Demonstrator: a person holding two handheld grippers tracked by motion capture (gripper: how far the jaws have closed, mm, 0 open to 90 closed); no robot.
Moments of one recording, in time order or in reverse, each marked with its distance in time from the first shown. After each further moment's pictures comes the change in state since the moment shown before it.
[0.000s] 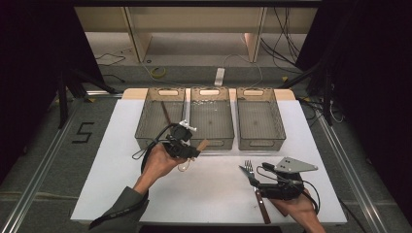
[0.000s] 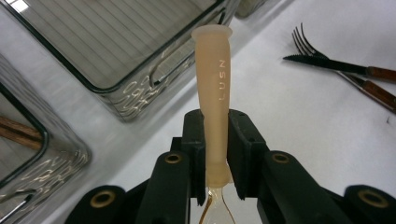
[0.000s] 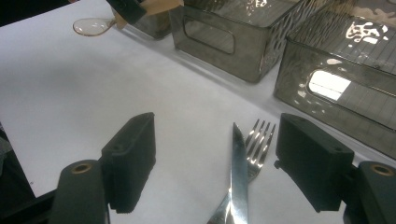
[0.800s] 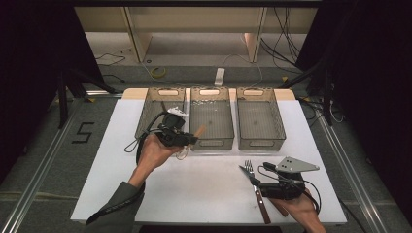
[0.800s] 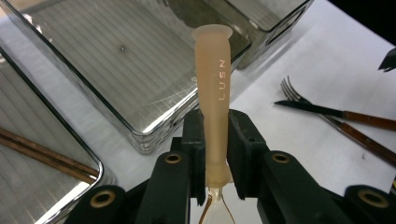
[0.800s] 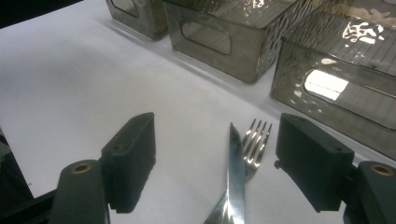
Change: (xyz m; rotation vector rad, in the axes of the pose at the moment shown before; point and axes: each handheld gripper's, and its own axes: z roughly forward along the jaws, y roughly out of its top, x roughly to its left) left arm 0.010 0.019 -0.032 -0.135 -0.008 -0.016; right arm -0.002 0.000 -0.002 -0.001 -0.006 0.005
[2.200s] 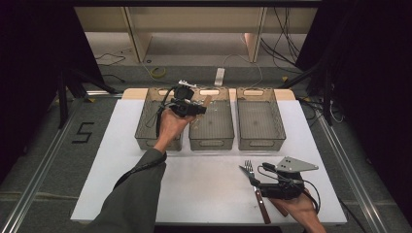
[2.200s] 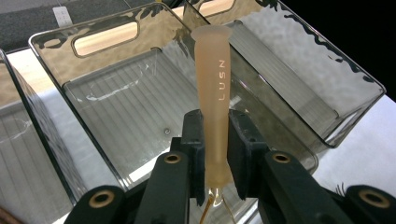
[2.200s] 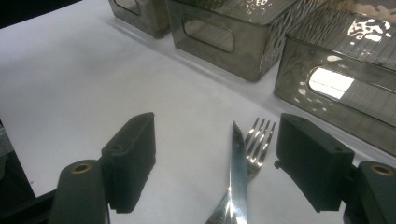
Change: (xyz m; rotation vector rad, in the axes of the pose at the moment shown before) left arm 0.046 0.068 0.049 -0.126 0.079 -0.115; right arm -0.001 -0.001 0.002 0.006 0.015 0.003
